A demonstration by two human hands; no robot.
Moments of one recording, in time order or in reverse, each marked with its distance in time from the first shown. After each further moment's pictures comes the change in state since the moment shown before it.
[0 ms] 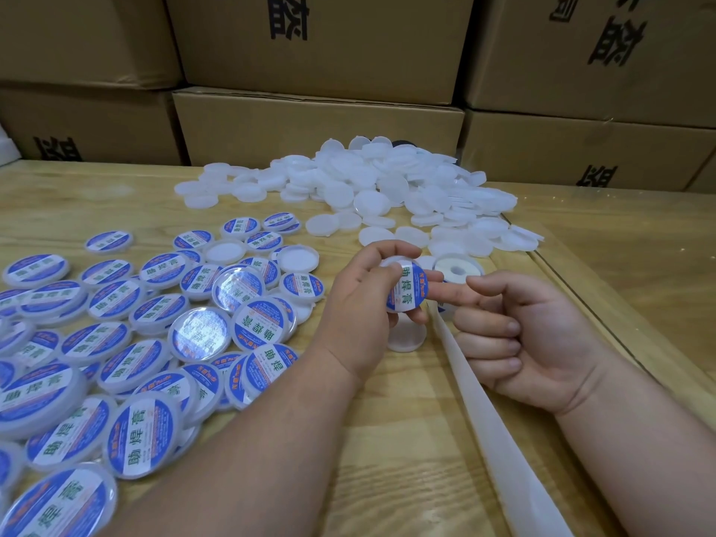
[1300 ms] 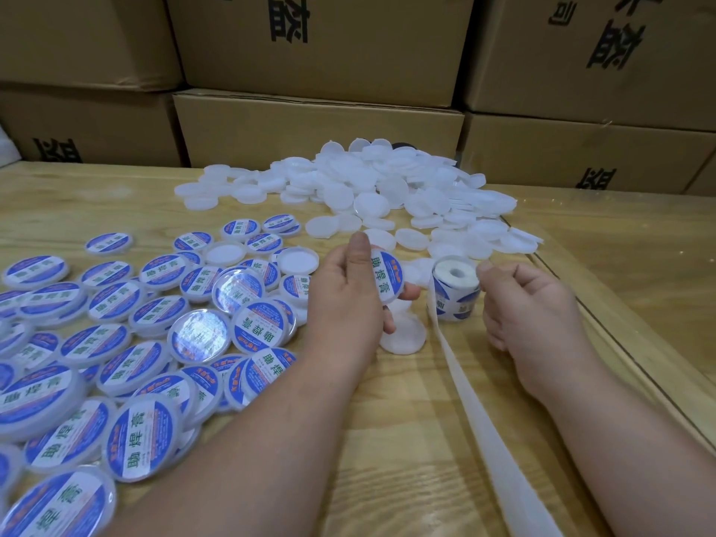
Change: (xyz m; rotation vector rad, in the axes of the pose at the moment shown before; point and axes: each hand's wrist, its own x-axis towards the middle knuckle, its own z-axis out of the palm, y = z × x) left_hand 0.005 -0.001 -0.003 0.179 0.299 0.014; right_hand 0.016 0.013 -0.014 -0.613 0.715 -0.704
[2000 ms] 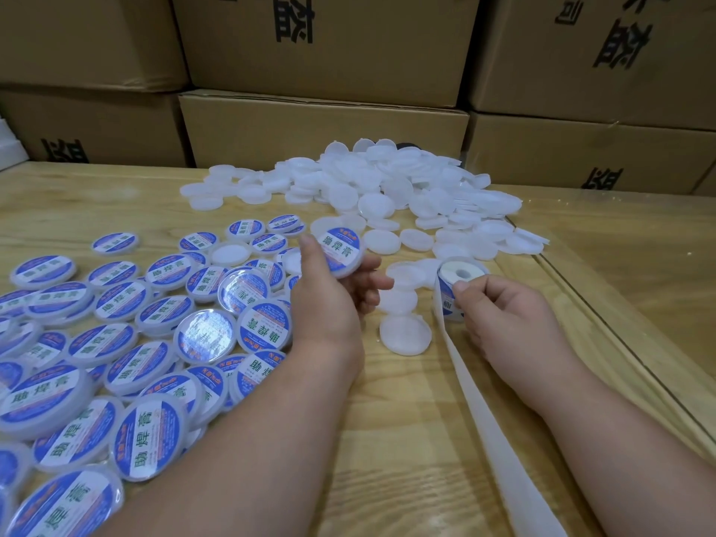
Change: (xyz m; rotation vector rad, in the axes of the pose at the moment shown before) left_hand 0.015 -0.005 -0.009 -0.429 0.164 -0.171; right_hand -0.004 0.010 0.008 -0.224 -0.147 -0.014
